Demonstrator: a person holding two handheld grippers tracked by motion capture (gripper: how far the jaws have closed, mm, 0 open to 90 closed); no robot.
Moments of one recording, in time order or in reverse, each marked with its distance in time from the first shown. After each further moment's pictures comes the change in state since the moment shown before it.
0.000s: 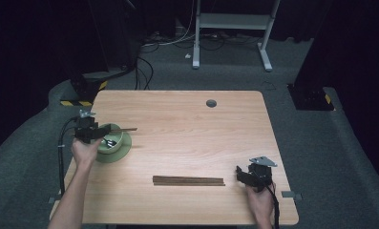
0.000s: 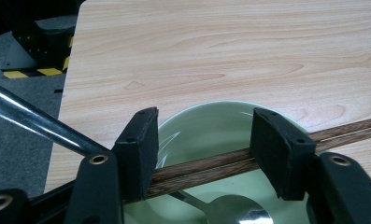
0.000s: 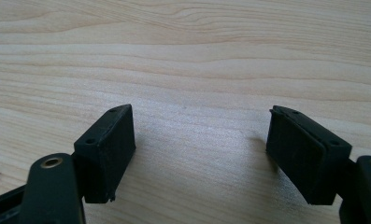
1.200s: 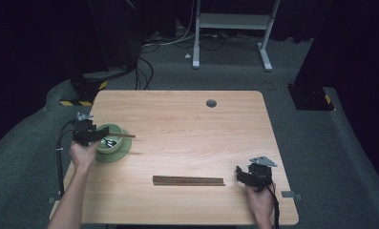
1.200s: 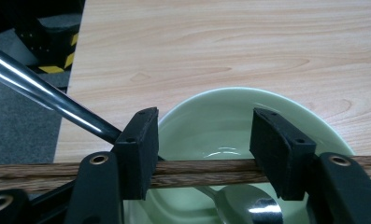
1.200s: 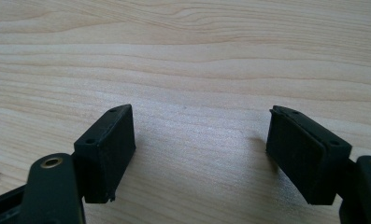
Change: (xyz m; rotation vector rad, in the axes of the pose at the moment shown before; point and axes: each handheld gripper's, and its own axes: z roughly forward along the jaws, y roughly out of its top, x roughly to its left) left arm 0.009 -0.004 -0.007 -0.021 0.003 -0.011; right arm 0.000 0.000 0.000 0.000 0.000 0.000
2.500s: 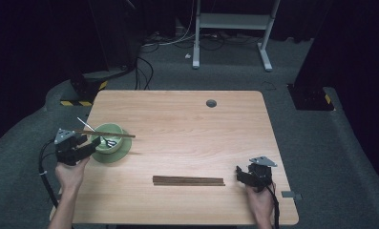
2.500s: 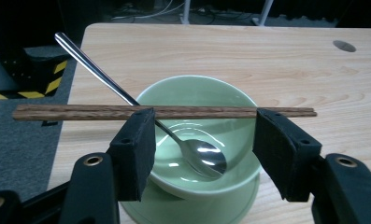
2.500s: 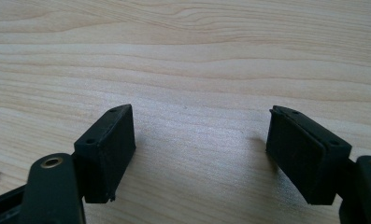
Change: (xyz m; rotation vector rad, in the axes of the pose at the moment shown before) left arm 0.005 -0.017 -0.087 -0.121 -0.145 -0.074; right arm 0.000 0.000 0.000 -0.001 0.002 -0.003
